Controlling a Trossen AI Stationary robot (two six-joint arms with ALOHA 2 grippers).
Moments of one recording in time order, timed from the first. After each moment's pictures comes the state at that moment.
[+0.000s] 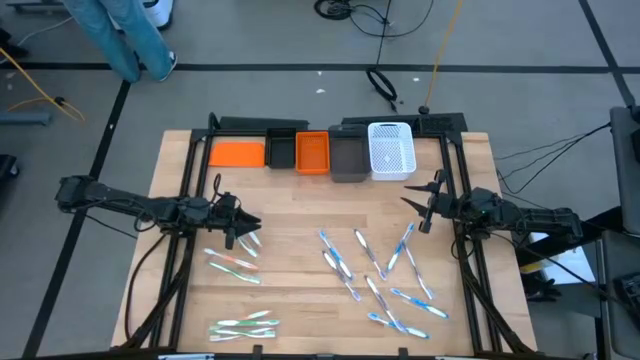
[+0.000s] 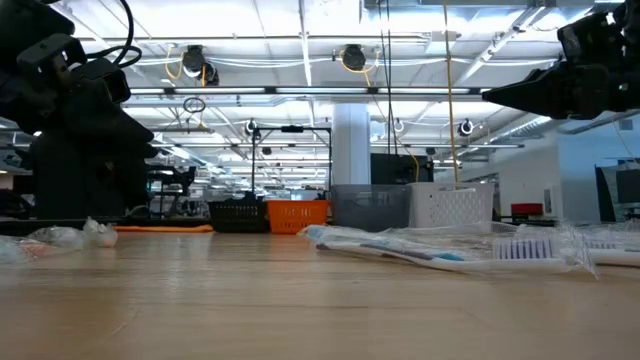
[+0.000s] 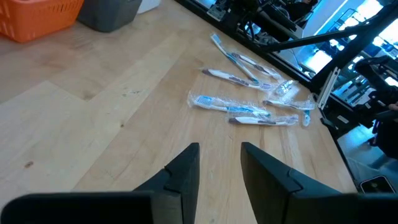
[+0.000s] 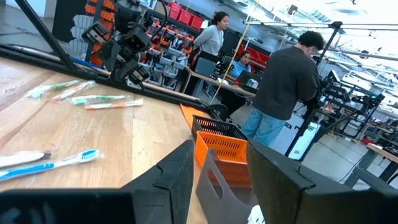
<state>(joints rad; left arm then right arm) -0.13 0.48 0.03 0.16 -0.11 -0.58 -0.06 0.03 0.02 0.08 0.21 -0.38</state>
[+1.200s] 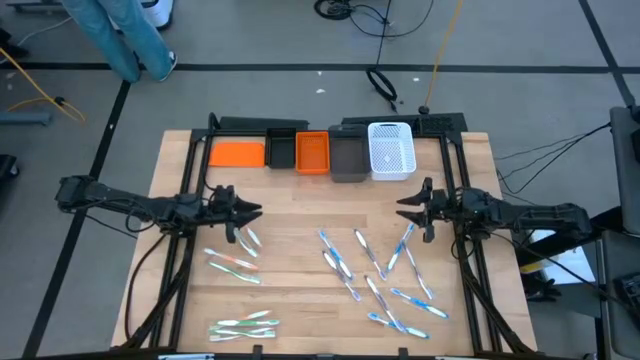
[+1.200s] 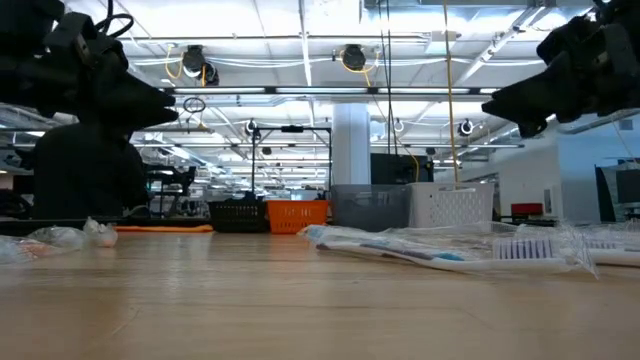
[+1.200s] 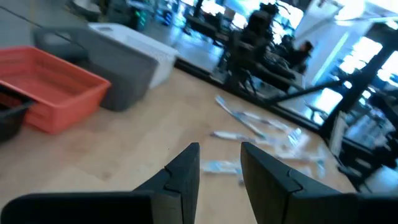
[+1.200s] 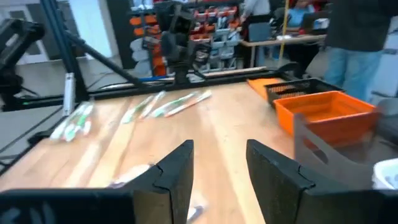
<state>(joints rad) -0.13 0.48 0.03 0.38 -0.29 -0.42 -0.05 0.20 0.06 0.08 0.00 0.12</state>
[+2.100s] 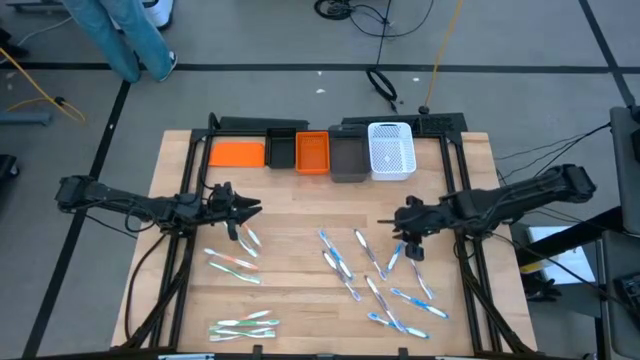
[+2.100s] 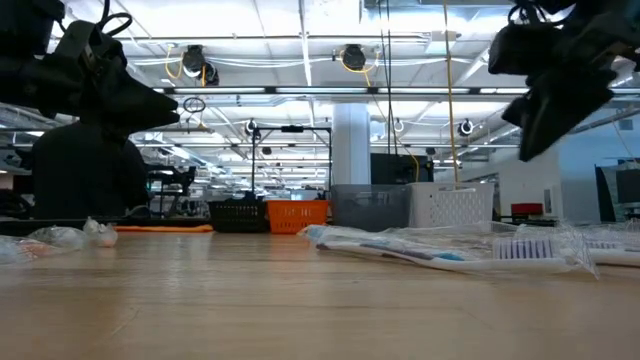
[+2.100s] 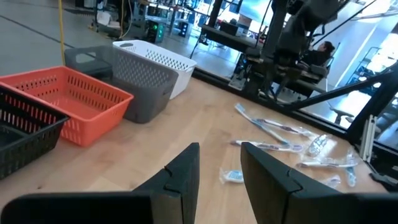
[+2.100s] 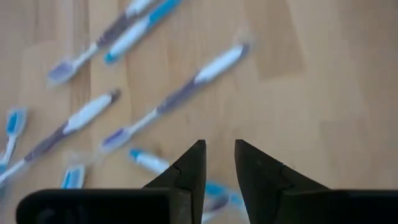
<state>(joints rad) -0.13 0.48 0.03 0.37 -0.34 -0.34 0.20 1.01 0.64 -0.62 0.03 0.38</state>
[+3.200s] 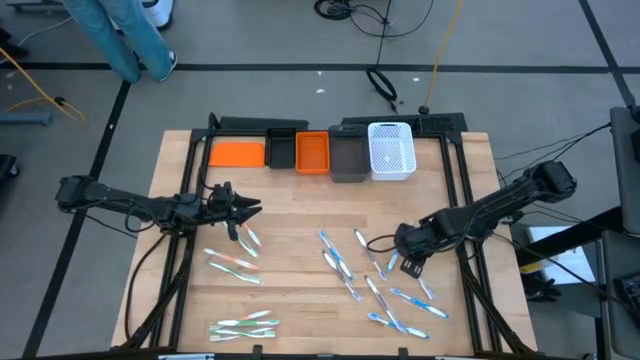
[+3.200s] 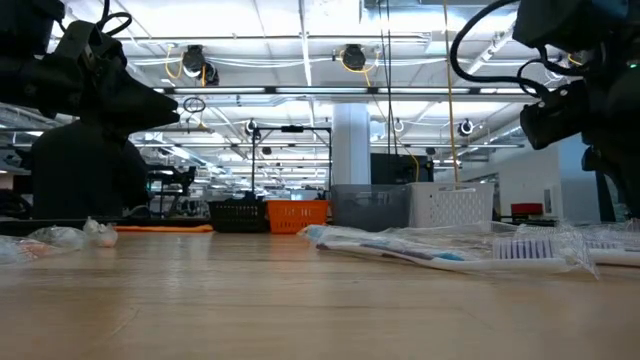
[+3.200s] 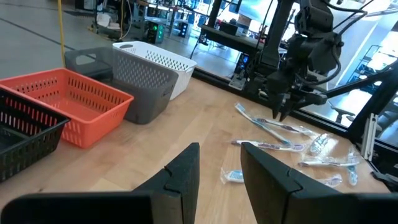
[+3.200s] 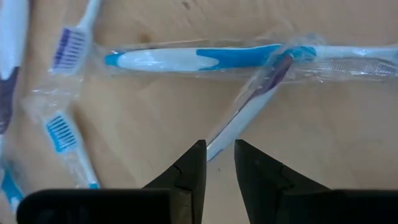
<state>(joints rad) -0.13 0.48 0.03 0.37 -0.34 -0.34 0.34 1.28 0.64 -0.75 -0.15 0.93</state>
